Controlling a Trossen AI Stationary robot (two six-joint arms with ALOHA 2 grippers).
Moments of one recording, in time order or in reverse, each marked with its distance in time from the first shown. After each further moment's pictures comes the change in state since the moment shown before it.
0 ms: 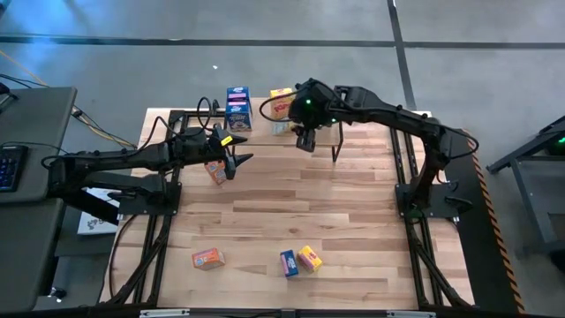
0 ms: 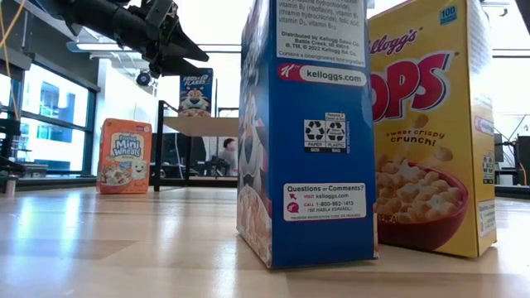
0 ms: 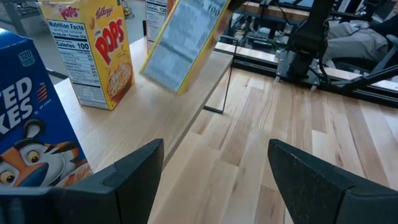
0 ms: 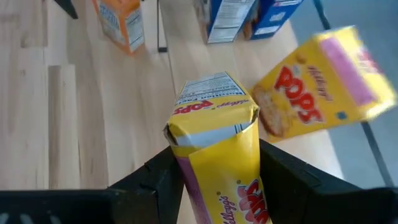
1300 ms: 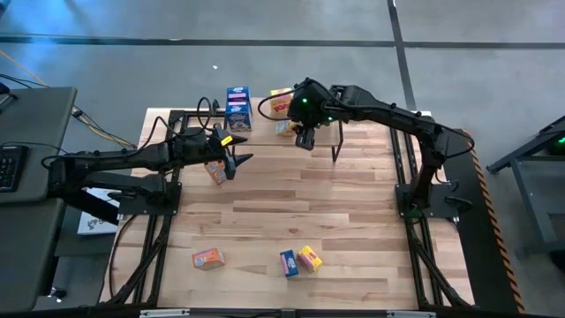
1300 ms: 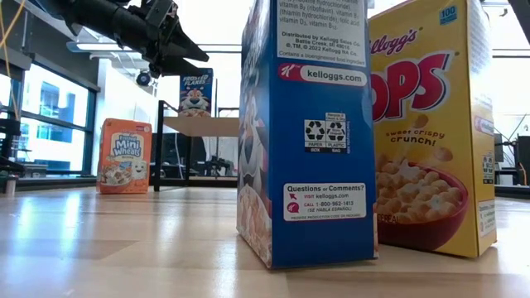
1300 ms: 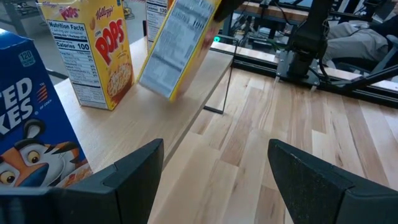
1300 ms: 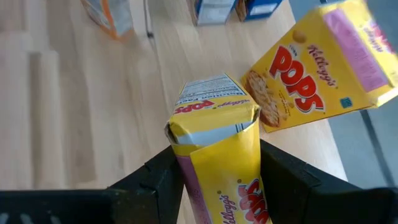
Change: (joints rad) left arm 0.000 0.000 0.000 0.000 0.000 0.000; right arm -0.039 0.028 -0.014 -0.008 -0.003 -0.015
